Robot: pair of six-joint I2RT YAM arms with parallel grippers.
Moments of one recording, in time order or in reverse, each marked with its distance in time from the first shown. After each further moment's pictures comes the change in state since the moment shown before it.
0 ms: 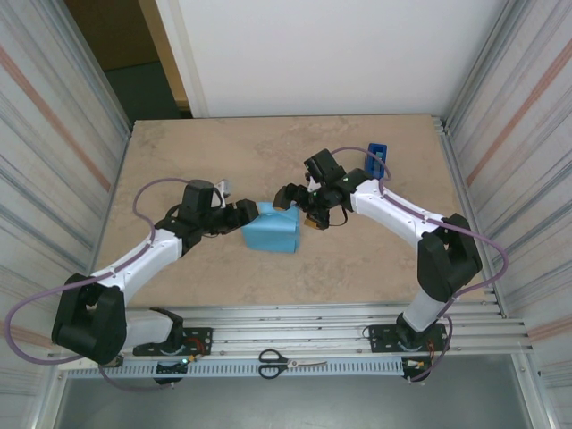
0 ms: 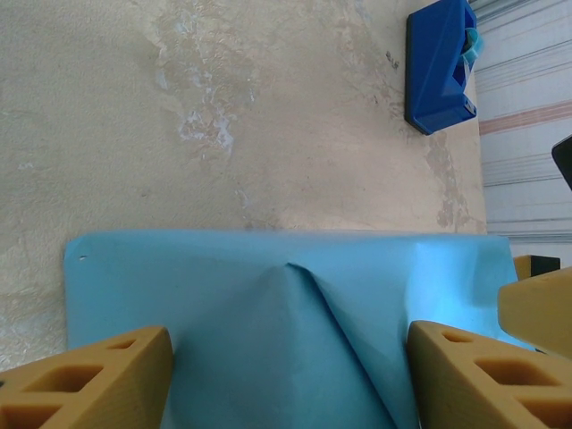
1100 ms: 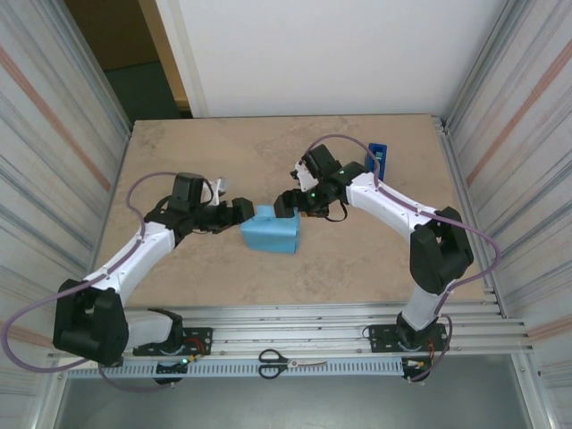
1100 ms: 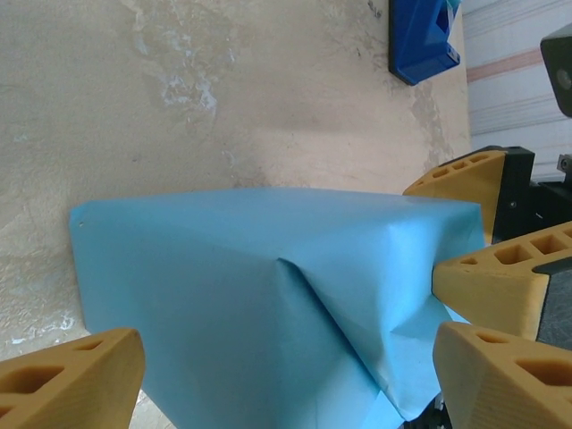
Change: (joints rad) left arm 0.087 -0.006 0.106 -0.230 0.165 0.161; right arm -0.014 0.069 0.082 -0.082 -0.042 -0.512
